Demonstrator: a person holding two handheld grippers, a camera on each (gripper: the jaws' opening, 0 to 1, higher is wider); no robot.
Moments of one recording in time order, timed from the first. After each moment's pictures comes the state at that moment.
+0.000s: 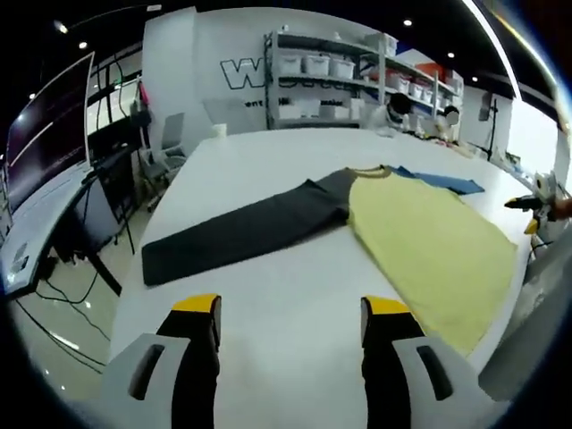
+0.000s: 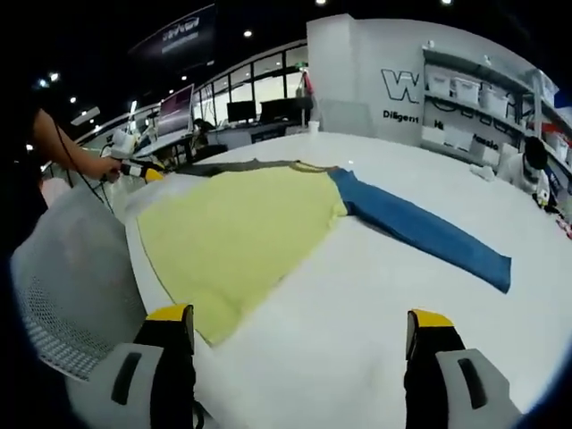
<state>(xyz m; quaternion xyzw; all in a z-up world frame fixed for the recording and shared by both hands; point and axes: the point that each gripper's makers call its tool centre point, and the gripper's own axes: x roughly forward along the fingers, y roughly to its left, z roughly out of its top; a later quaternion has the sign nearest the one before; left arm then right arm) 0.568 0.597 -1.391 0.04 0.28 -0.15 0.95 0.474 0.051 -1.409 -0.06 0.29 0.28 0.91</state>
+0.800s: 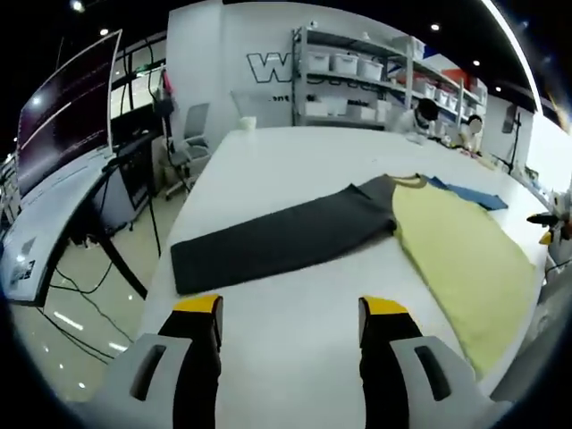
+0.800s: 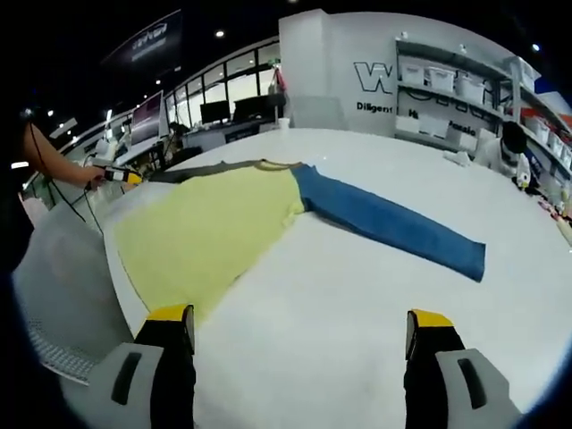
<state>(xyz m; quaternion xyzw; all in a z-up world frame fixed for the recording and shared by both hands) 0.591 0.630 -1.389 0.03 0.30 -0.10 0.95 0.491 0.016 -1.408 -0.05 0.31 0.23 0.92</state>
